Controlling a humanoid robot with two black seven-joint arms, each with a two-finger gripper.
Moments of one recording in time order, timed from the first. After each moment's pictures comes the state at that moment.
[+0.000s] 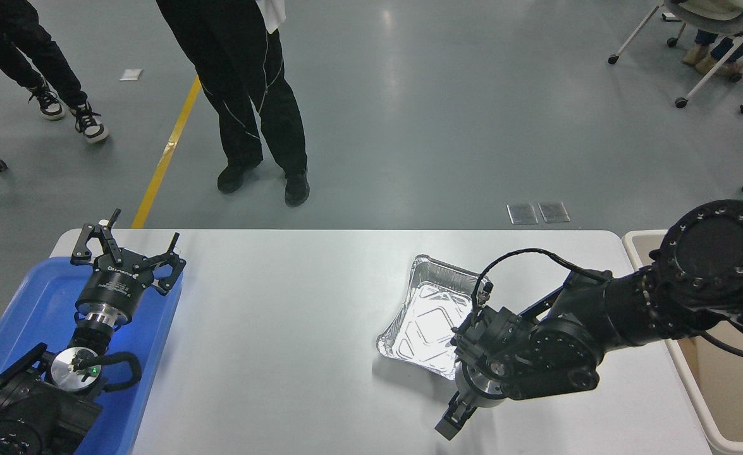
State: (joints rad) left arm -0.53 0.23 -1.13 -0.31 -0.10 -0.79 -0.16; right arm 1.42 0.00 -0.83 1.25 -0.94 0.35 -0.20
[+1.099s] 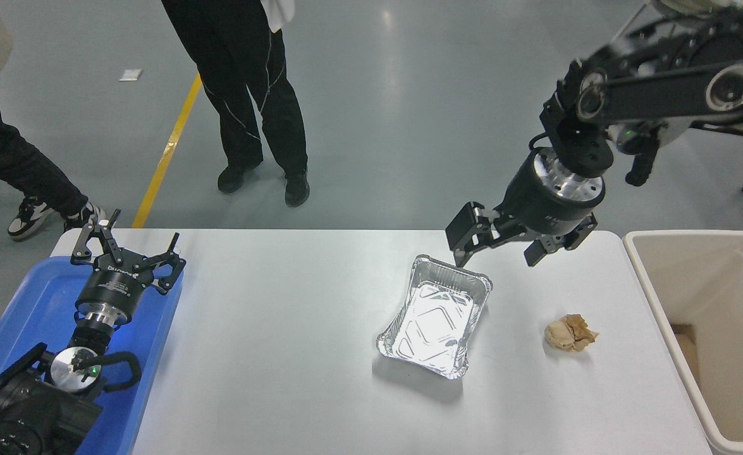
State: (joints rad) left arm -0.53 0.23 -1.13 -0.31 -0.10 -0.79 -0.16; right arm 2.32 -0.27 -1.09 1.41 0.14 0.76 -0.19
